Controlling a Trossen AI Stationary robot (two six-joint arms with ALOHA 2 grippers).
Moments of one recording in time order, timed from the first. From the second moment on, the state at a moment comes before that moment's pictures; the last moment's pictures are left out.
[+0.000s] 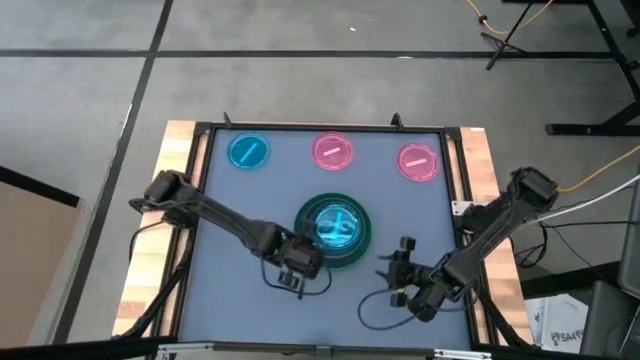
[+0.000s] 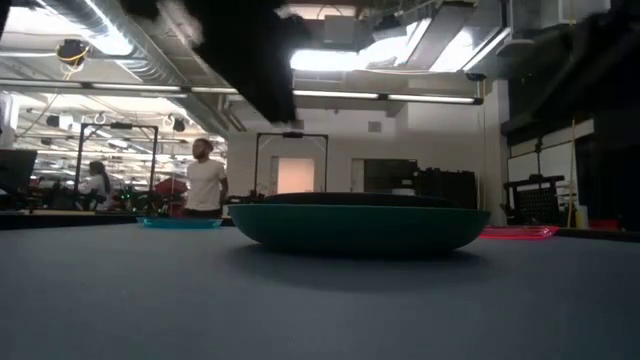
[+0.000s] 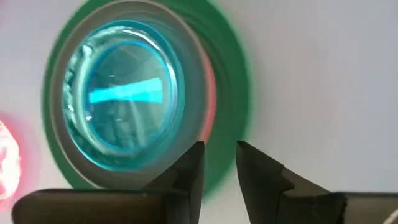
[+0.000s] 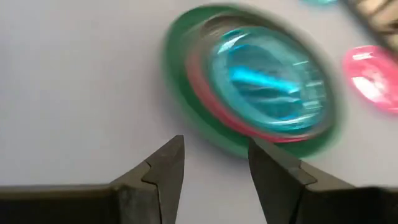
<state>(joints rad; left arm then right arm) -0.38 1.87 1.49 -0.82 -0.31 -0.01 0.83 1.52 0.91 -0.51 0.80 0.72</state>
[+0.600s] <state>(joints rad) -0.48 1.30 0.67 -0.14 -0.43 -0.24 0.11 1.34 0.73 -0.82 0.60 0.61</state>
